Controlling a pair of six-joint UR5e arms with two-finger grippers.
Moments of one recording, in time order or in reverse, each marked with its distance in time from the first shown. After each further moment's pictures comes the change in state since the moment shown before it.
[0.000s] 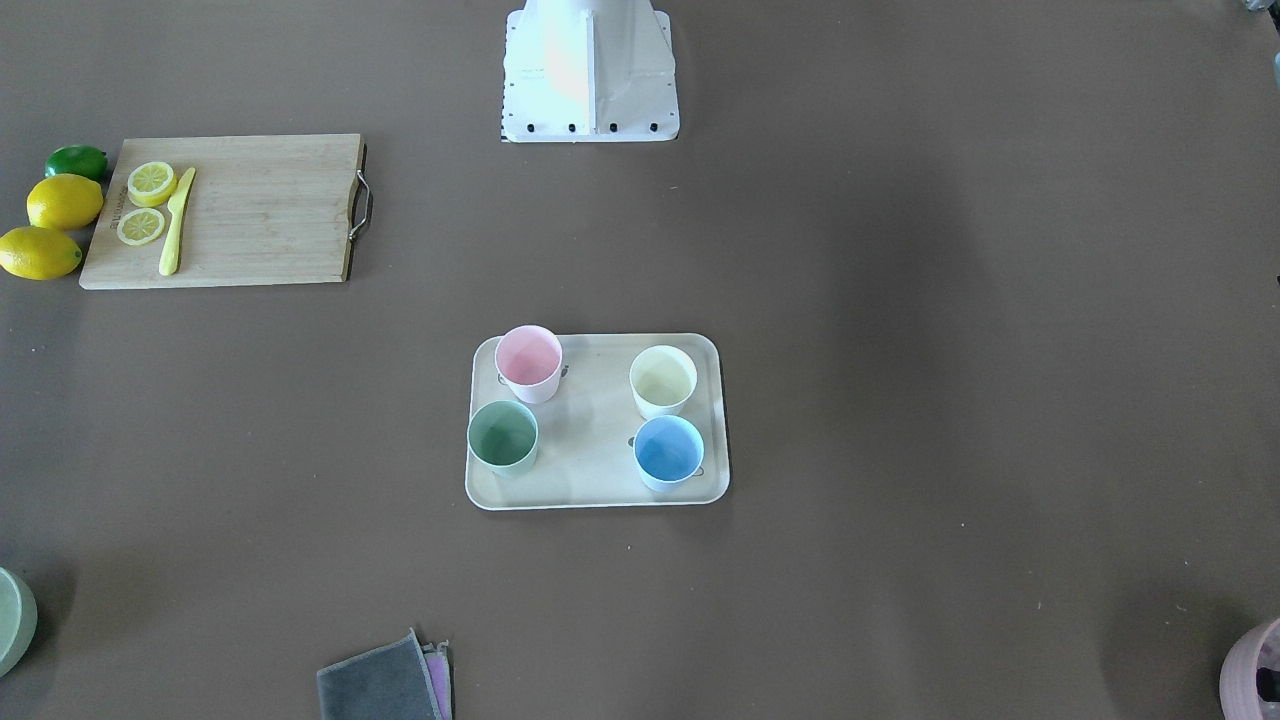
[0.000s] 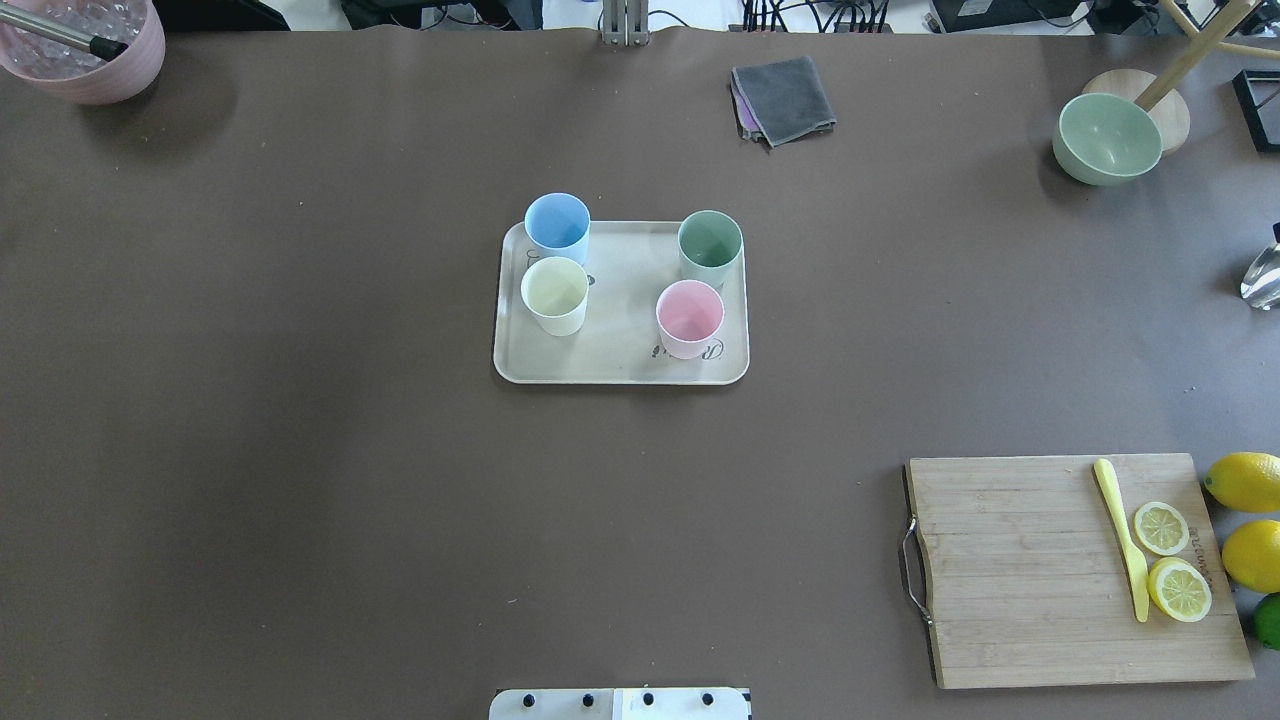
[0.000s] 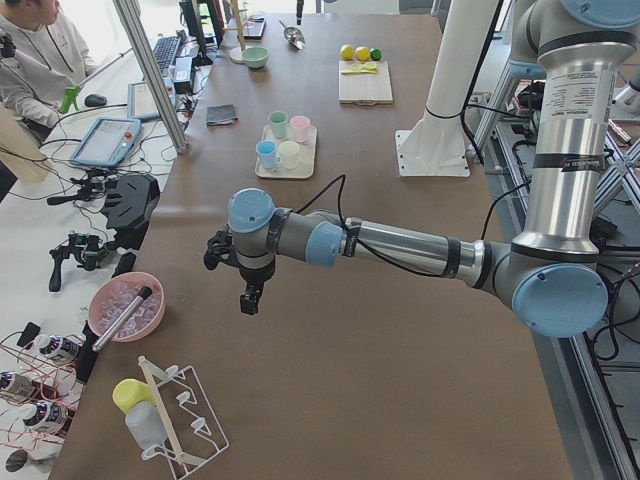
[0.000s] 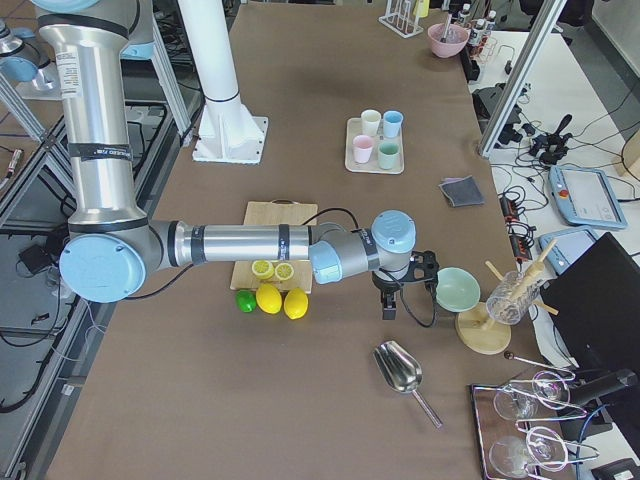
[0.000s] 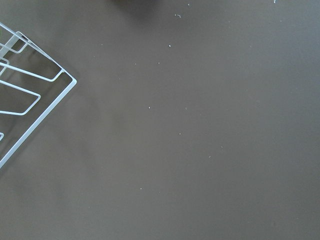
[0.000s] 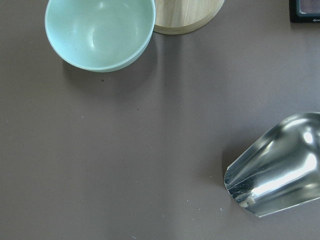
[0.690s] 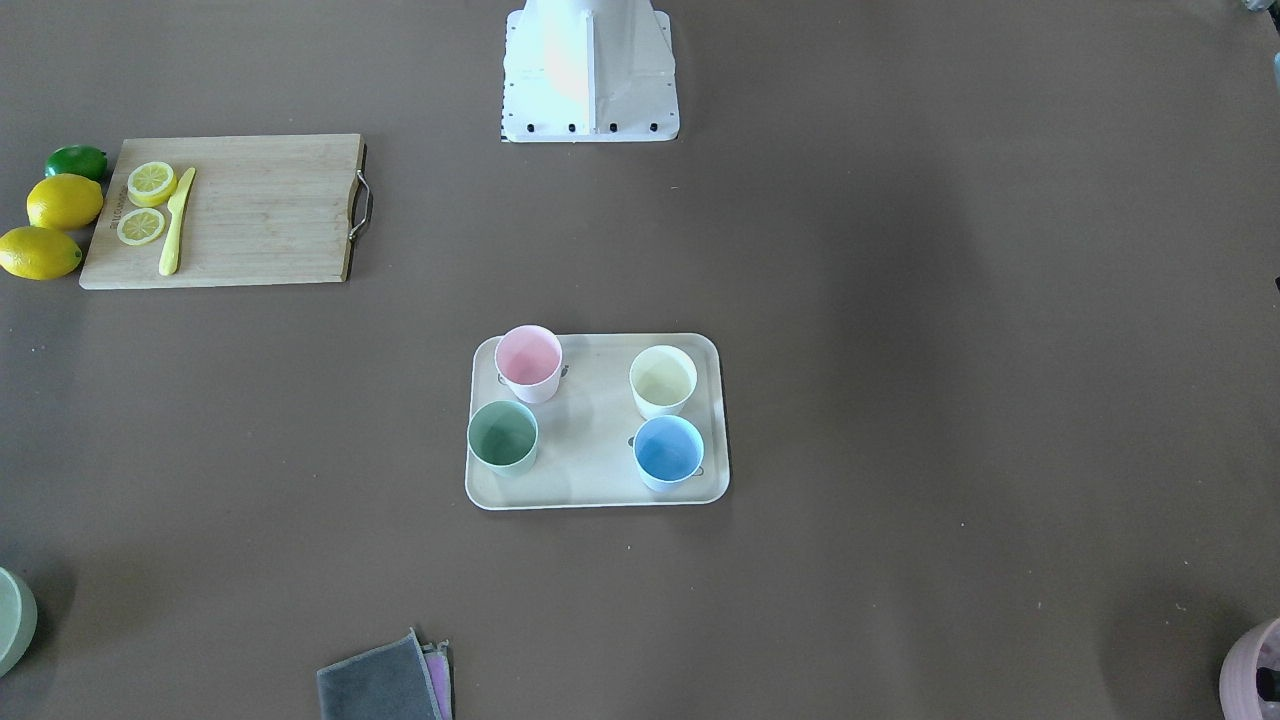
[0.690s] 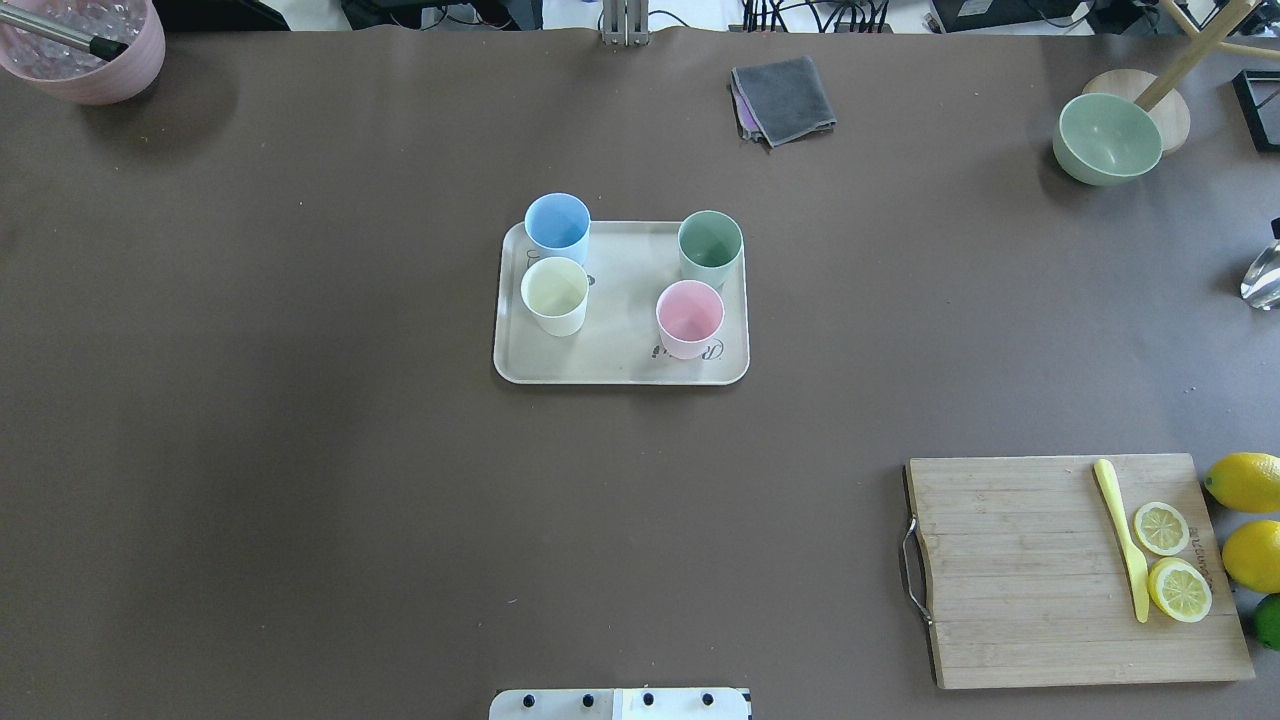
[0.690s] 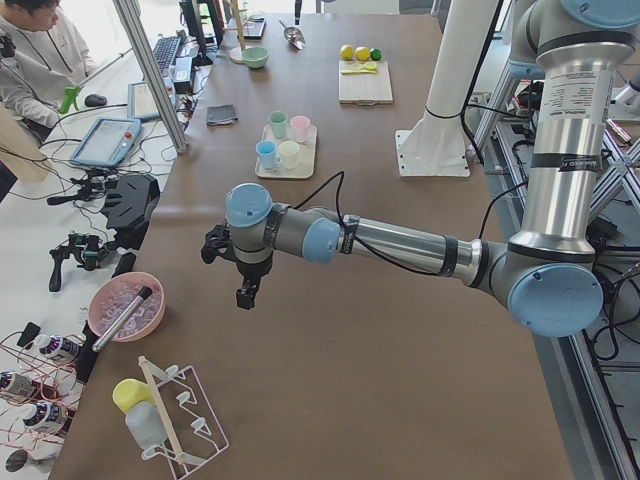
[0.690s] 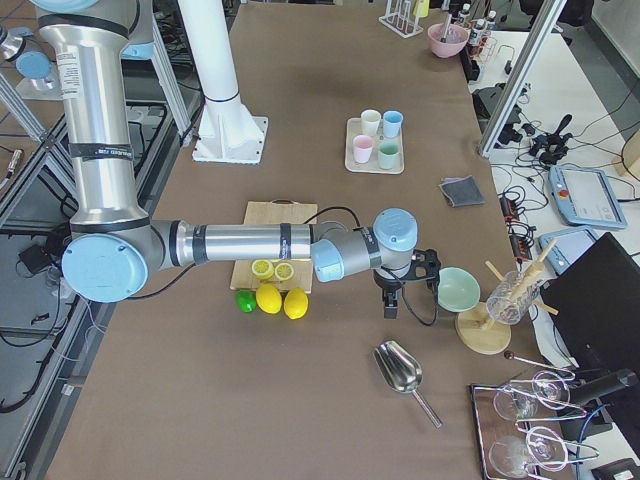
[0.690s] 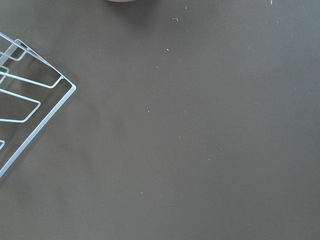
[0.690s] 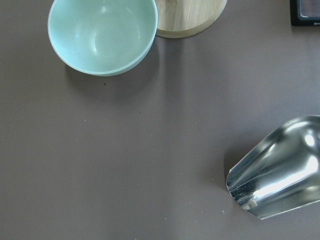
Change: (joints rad) left arm 0.004 -0.025 -0.003 -0.008 -0.013 0.003; right arm 0.000 0.004 0.000 -0.009 0.000 0.003
